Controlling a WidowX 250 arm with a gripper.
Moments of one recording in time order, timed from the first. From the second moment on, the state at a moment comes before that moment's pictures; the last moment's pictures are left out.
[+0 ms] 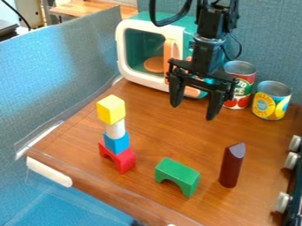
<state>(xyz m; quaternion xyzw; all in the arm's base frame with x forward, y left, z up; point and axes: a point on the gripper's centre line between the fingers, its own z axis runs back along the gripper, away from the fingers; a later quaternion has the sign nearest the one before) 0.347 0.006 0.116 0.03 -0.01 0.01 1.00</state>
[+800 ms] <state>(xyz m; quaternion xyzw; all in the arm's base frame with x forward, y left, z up) 0.342 -0.019 0.119 -0.03 0.00 0.05 1.00</state>
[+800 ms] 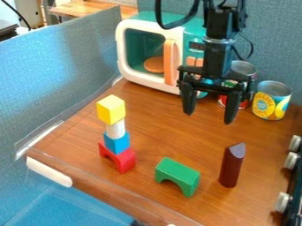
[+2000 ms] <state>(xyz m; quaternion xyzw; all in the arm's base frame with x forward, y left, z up) 0.335 -0.059 0.045 -0.01 0.06 -0.12 0.99</state>
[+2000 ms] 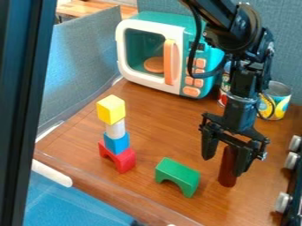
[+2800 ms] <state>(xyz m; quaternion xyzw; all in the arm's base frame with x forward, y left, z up) 0.342 -0.052 0.078 -0.03 -0.02 -0.05 1.00</state>
